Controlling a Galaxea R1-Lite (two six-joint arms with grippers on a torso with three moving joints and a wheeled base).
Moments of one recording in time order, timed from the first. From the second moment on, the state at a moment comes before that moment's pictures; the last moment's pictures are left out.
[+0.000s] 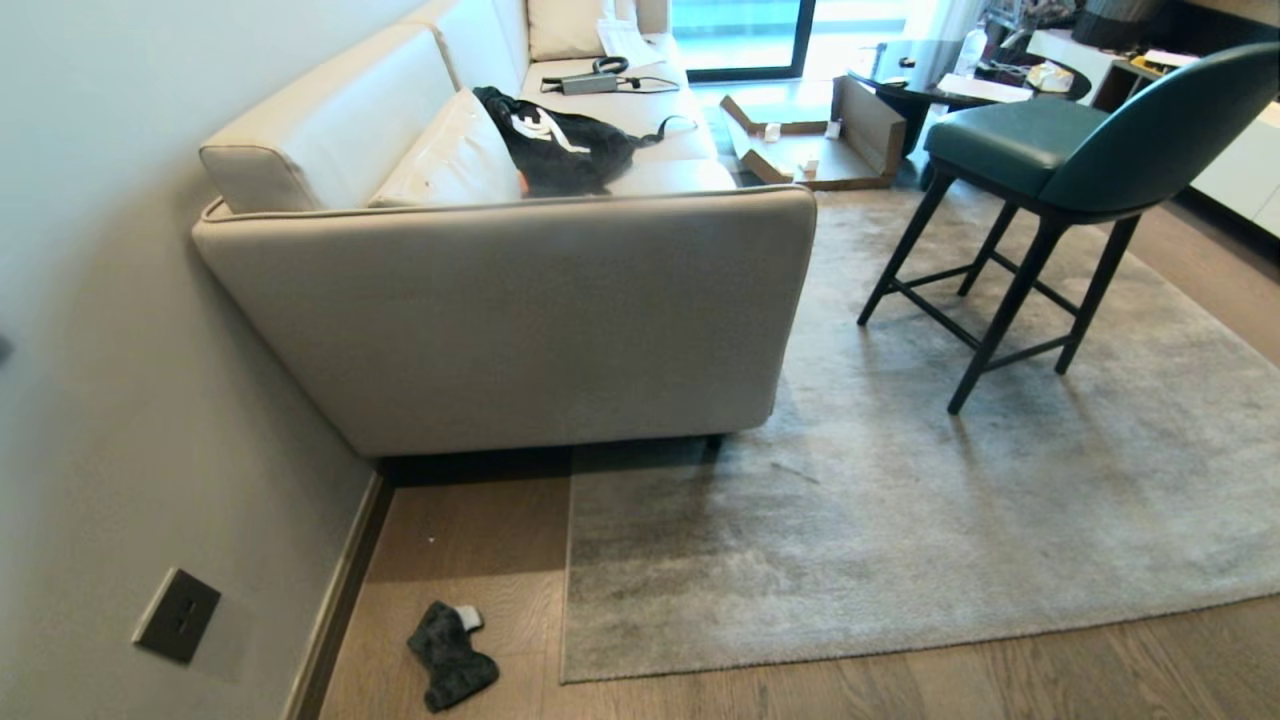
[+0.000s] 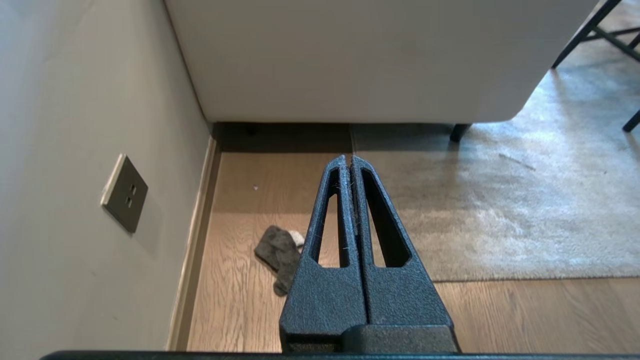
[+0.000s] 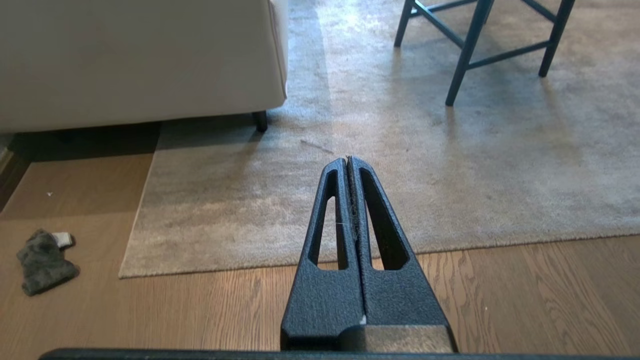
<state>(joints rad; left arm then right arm) 0.00 0.00 0.00 -0.01 0.01 -0.07 0.00 0.00 0.00 0.00 0.01 0.02</state>
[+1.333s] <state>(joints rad) 0.00 0.00 0.00 -0.01 0.01 -0.07 0.00 0.00 0.00 0.00 0.01 0.02</state>
